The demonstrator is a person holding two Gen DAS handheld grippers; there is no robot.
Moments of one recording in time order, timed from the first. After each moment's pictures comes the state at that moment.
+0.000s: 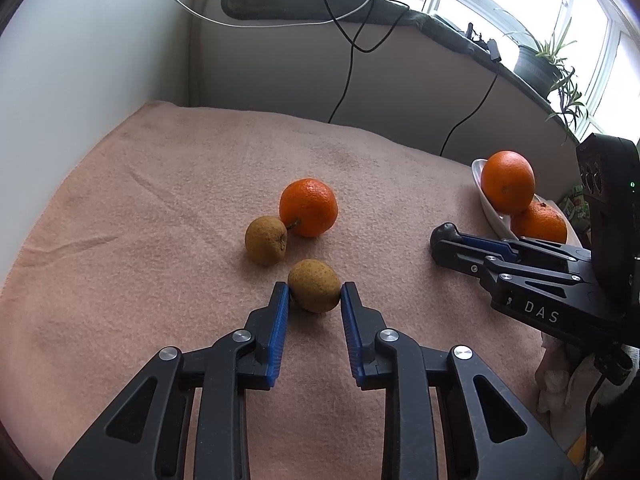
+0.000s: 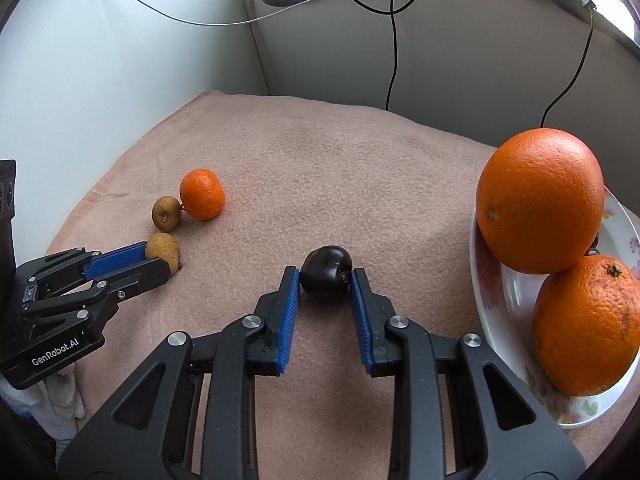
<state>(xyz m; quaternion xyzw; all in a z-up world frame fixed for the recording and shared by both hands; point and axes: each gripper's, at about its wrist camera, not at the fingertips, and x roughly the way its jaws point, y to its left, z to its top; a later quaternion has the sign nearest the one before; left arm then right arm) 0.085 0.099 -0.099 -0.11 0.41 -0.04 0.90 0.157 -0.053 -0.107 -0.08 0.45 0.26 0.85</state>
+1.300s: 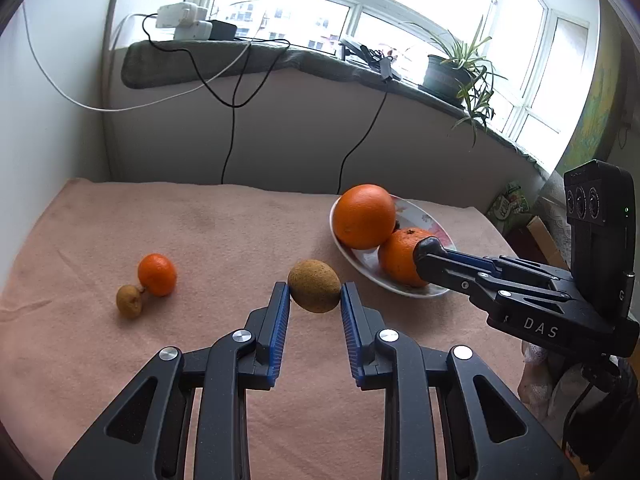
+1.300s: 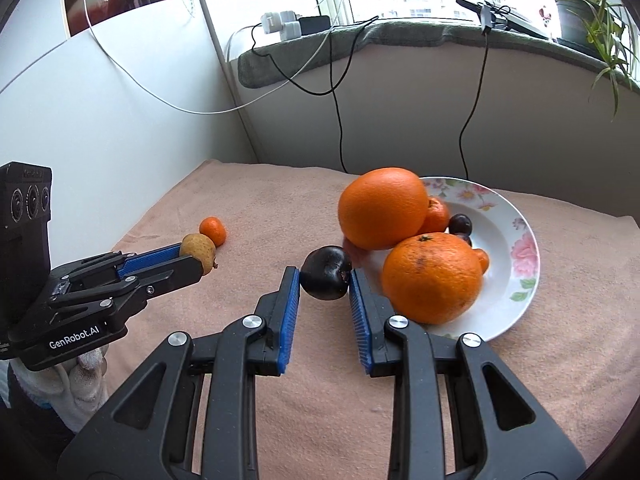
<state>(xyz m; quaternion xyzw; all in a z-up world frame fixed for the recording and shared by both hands) 0.083 0.003 -0.032 -0.09 0.35 -0.14 0.92 0.105 -0.168 -0.026 0.00 0.38 0.24 0.89</state>
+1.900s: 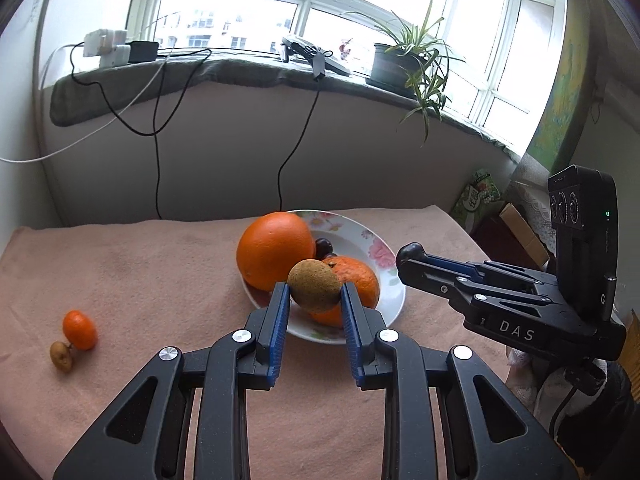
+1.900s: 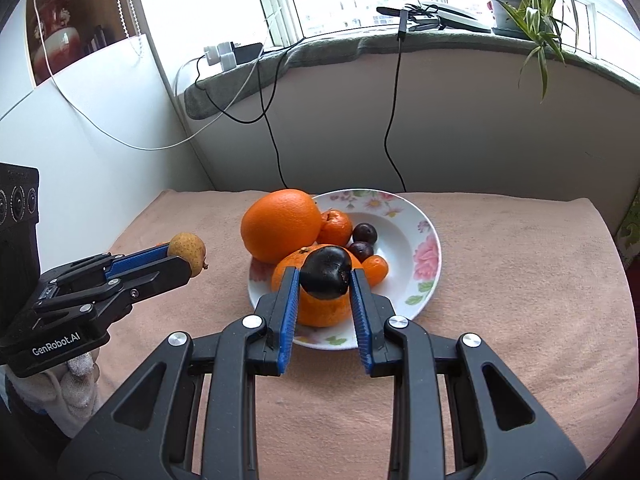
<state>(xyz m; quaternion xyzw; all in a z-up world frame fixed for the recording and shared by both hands) 0.112 -0.066 -0.014 -0.06 0.34 -0.20 0.92 0.122 -0.243 -0.017 0.03 0.37 0.19 0.91</state>
